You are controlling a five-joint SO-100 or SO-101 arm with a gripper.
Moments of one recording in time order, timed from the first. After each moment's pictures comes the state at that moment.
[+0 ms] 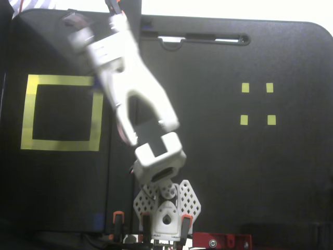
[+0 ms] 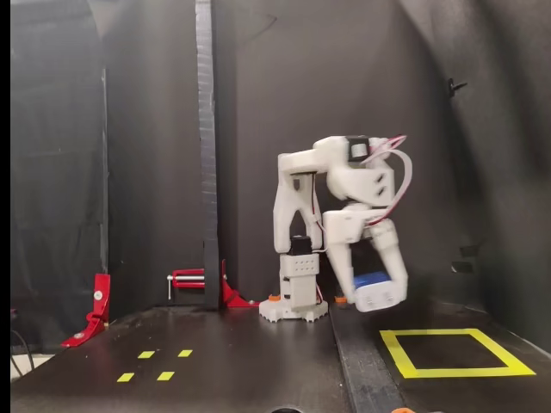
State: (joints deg) arm -34.5 88.9 86.7 87.8 -58.4
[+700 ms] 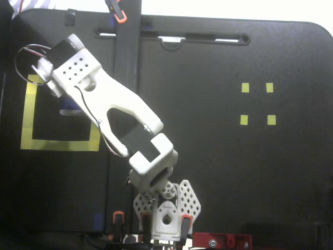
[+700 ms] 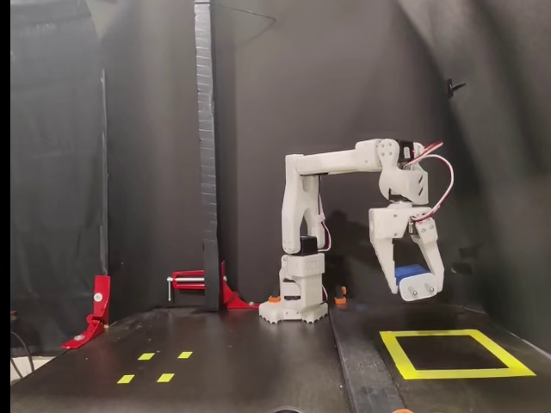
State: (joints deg) arm -45.5 88.0 86.7 88.2 -48.2
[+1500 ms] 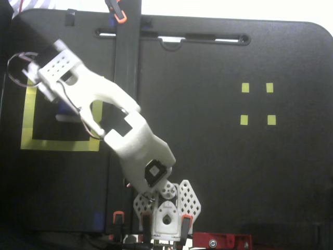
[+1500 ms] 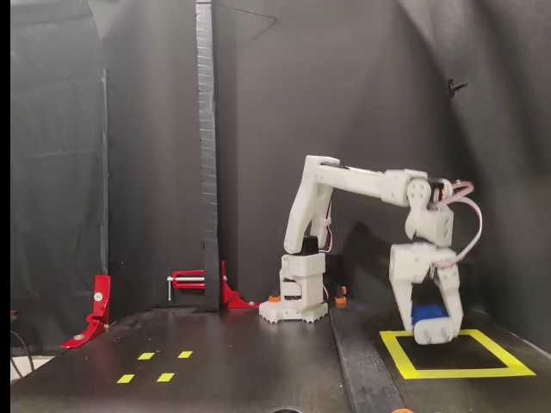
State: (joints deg) arm -48.6 67.4 83.1 78.6 -41.1
